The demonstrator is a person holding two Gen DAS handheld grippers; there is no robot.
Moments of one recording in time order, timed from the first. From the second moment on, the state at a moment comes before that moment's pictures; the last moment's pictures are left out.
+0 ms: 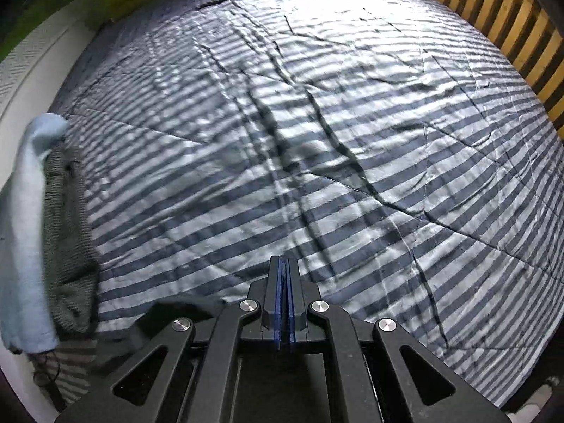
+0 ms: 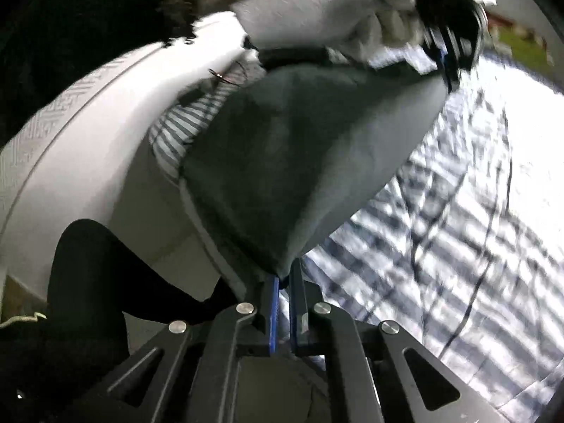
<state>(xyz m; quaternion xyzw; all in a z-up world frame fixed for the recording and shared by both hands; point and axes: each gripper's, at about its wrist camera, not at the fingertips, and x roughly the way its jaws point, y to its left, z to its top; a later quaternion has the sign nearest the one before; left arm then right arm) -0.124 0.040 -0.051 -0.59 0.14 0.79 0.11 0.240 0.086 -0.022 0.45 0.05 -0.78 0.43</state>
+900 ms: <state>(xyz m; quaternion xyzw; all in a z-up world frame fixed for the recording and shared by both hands) 0.075 -0.128 -0.002 -0.50 0.04 0.86 -0.02 0.244 0.124 0.008 0.46 -0.01 -0.77 0.44</state>
